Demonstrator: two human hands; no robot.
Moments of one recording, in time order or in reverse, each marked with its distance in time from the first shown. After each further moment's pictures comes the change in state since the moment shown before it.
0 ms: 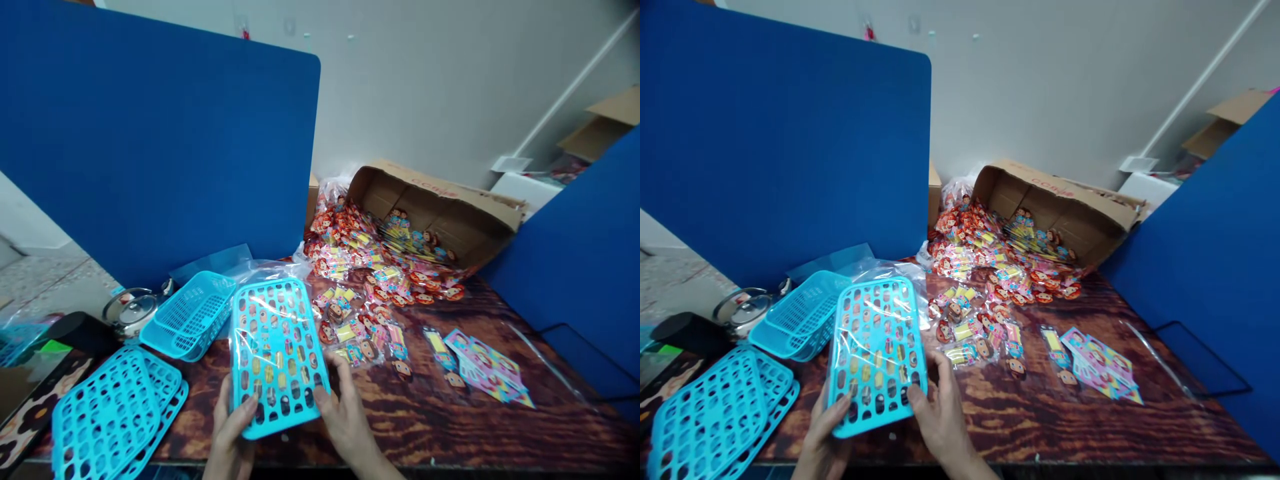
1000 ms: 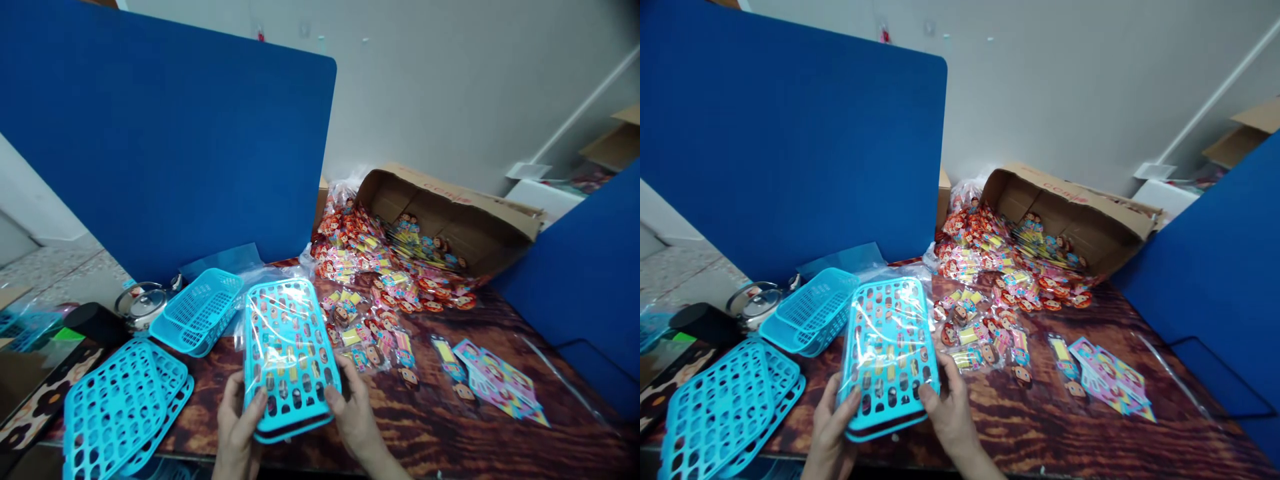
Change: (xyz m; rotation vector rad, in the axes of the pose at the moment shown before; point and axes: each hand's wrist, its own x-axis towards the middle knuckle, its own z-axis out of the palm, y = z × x) left_hand 0.005 -0.006 -0.006 0.084 -0.052 0.062; right_hand 0.010 0.029 -0.009 0.072 -0.016 -0.036
